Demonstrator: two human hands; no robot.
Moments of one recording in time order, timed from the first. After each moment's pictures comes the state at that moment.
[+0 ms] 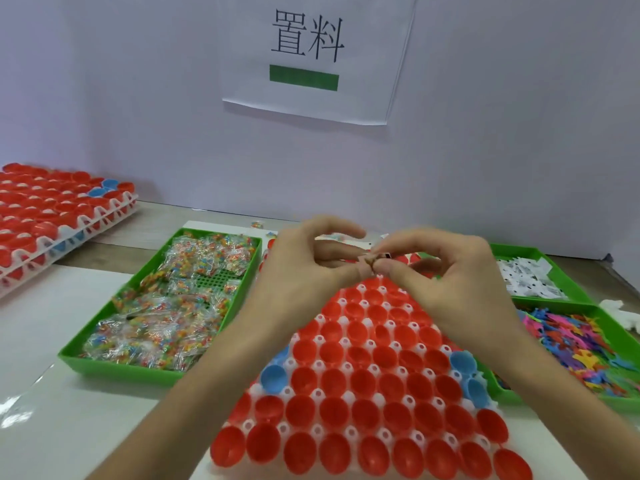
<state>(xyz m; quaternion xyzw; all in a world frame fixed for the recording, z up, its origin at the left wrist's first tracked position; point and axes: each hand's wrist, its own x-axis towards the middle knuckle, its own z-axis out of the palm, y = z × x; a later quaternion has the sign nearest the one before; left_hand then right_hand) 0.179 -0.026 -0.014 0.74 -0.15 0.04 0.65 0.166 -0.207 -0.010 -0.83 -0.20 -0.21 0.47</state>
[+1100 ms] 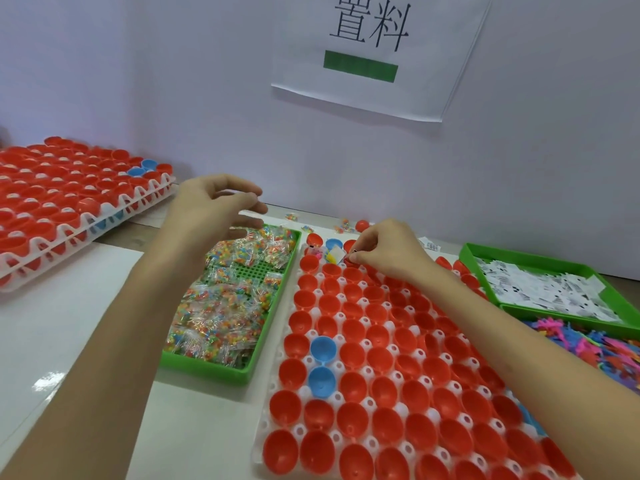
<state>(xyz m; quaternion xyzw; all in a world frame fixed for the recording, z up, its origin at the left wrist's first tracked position) 0.238 0.109 -0.022 0.75 0.04 0.13 0.65 0.324 -0.145 -0.068 -0.96 -0.14 -0.05 0.22</state>
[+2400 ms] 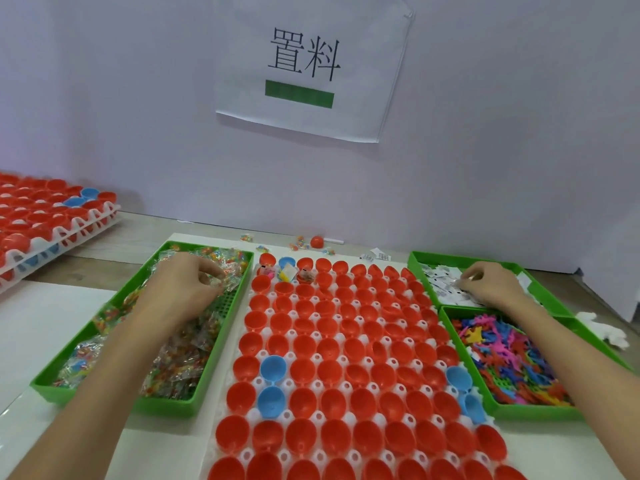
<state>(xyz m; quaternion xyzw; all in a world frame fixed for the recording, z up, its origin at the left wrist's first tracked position) 0.261 0.091 -0.073 0.94 0.06 0.05 0.33 0.305 -0.384 -0.086 -0.97 0.18 -0.06 0.17</state>
